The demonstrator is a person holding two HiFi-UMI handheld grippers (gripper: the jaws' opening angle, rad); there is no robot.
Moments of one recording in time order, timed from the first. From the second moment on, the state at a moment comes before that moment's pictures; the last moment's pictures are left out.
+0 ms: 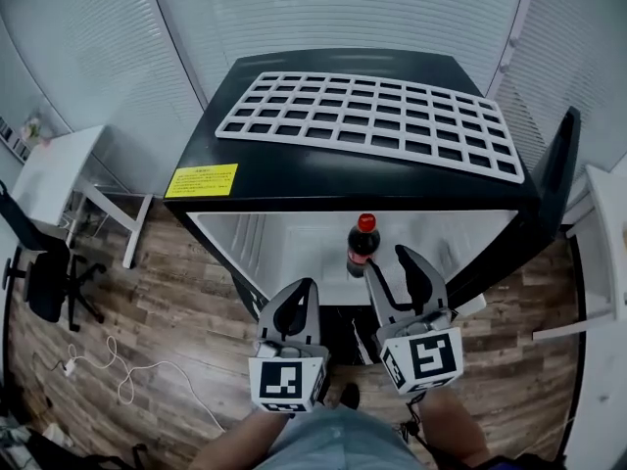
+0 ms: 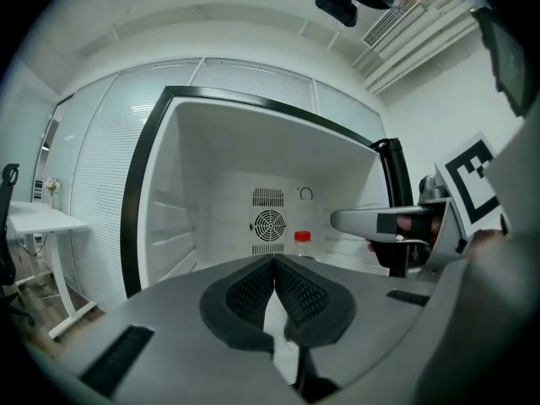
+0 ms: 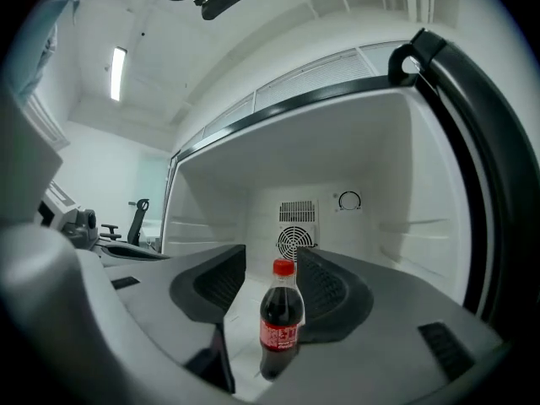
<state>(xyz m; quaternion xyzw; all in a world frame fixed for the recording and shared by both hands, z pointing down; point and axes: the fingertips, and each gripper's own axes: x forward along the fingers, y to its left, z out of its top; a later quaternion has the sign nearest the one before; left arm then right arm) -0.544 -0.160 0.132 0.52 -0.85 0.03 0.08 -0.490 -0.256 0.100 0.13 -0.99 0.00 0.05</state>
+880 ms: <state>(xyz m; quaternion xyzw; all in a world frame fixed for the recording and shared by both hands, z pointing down) -0.560 -0.202 0.165 0.53 -0.84 0.02 0.10 -0.542 -0.301 0.137 0.14 -0.99 -0.01 0.10</state>
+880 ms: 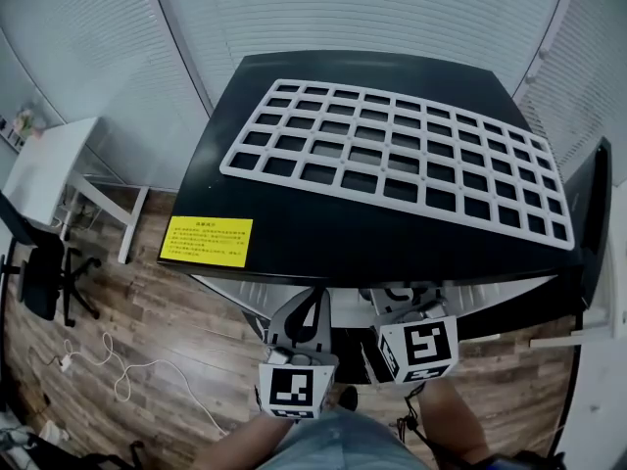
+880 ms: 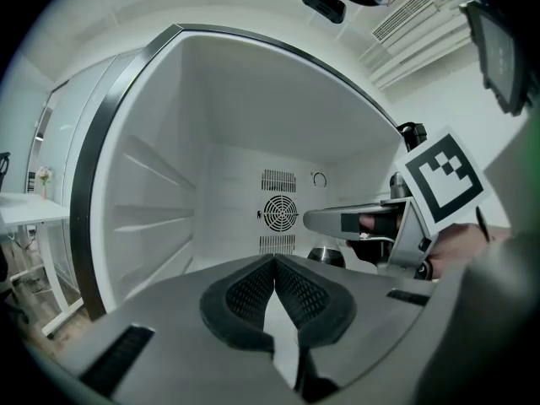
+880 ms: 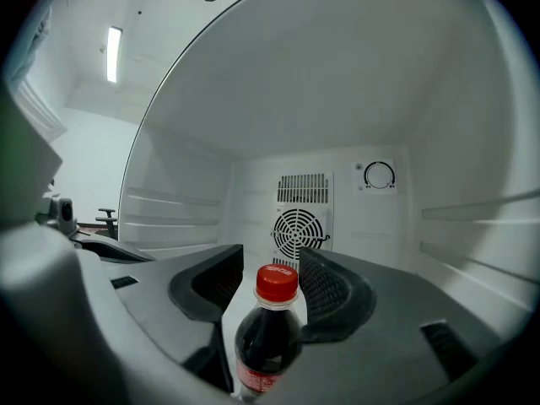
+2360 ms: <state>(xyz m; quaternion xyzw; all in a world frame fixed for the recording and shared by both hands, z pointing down) -0.581 -0.198 0.171 0.53 -0.84 0.03 0.11 -0.572 -0.308 0.155 0.15 -0.98 -0.03 0.16</state>
